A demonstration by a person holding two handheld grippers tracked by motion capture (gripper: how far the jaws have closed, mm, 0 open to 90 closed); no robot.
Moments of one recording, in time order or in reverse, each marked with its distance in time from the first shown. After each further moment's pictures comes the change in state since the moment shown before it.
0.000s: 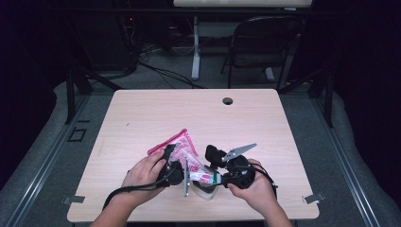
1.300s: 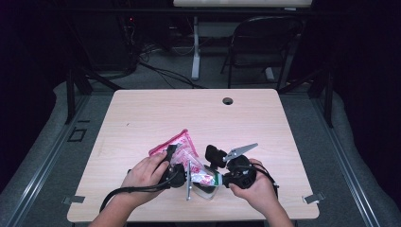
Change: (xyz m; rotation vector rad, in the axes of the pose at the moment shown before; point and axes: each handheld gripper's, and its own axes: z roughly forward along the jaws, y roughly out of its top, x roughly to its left) left arm -0.001 0.006 -0.006 0.013 0.023 0.084; right arm -0.001 -0.001 -0.002 0.001 -0.004 0.001
